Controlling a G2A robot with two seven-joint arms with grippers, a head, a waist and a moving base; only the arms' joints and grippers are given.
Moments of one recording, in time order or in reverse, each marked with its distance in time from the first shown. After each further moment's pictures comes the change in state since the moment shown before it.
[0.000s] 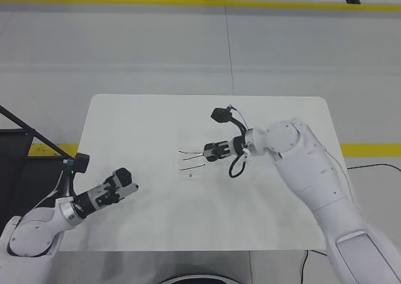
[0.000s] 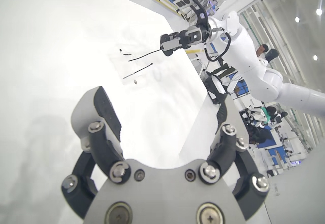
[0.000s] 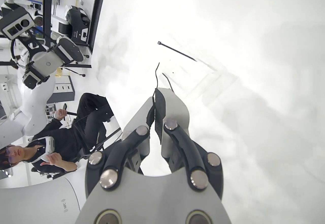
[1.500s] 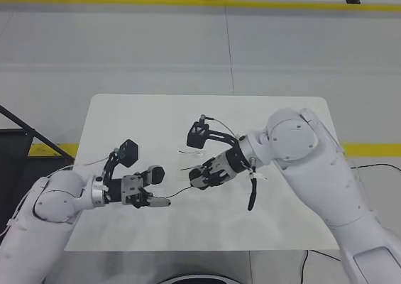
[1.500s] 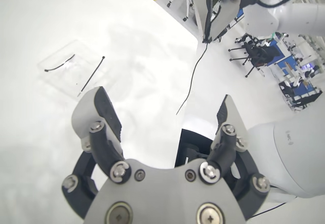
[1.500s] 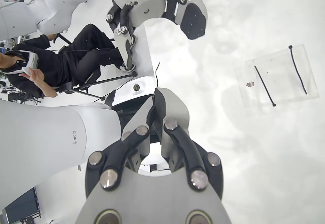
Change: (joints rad) left arm -0.304 0.095 0.317 0.008 0.062 -0.152 -0.153; right arm 0.015 0.082 -0.036 -0.469 0.210 0.002 0.316
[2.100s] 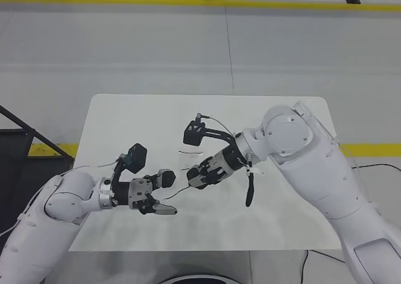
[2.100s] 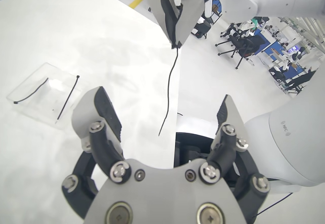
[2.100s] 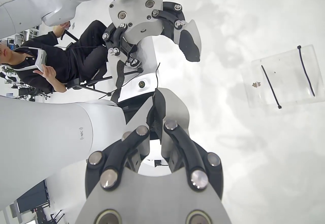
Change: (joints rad) left arm -0.028 0.046 0.102 0.013 -0.004 -0.082 0.140; right arm 0.040 0.000 -0.063 0.044 0.032 0.002 -0.032
